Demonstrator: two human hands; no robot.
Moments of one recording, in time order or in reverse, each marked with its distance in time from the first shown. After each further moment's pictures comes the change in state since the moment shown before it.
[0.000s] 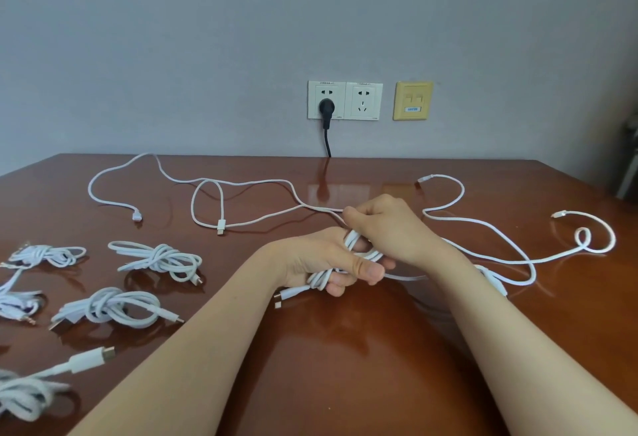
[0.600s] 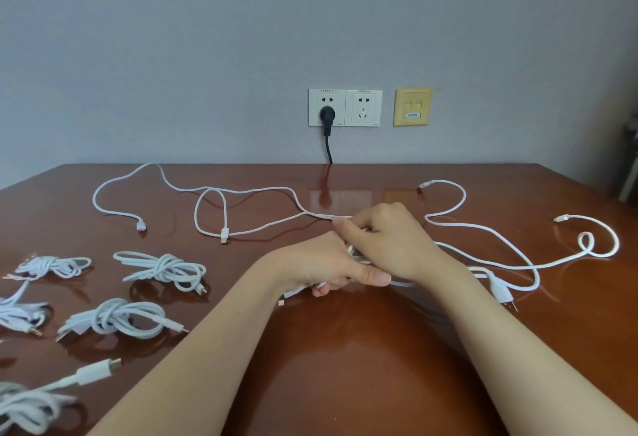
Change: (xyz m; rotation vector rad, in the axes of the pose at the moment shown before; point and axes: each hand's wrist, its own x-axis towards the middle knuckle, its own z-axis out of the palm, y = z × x) left_hand 0.001 0.001 -0.001 0.284 0.186 -0.013; right_hand 0.006 0.009 0.008 -0.263 0.138 -0.256
